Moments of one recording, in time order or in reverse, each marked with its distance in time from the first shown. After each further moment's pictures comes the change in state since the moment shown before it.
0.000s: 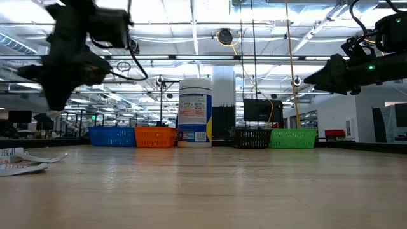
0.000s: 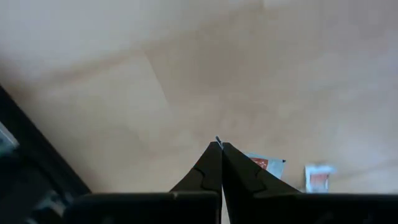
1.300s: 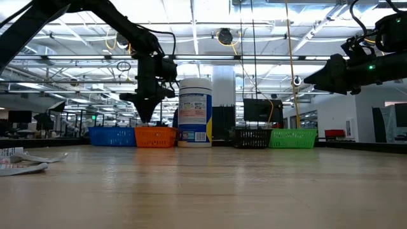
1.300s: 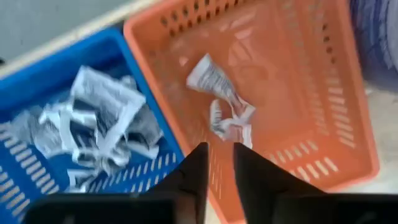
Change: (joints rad) left arm 0.637 0.722 0.830 -0.034 -0.147 0.701; right arm 0.000 0.000 0.000 0.000 0.000 0.000
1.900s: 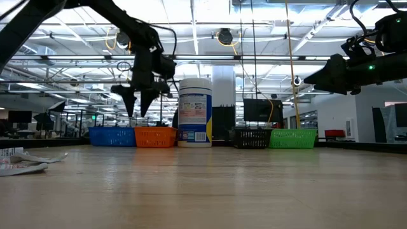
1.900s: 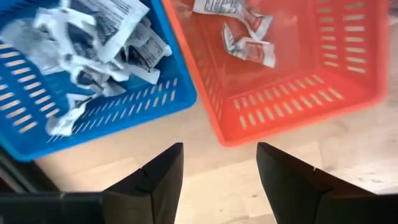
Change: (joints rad) left arm -0.037 -0.045 -0.003 -0.193 0.043 -0.100; right arm 0.000 0.000 0.000 0.000 0.000 0.000
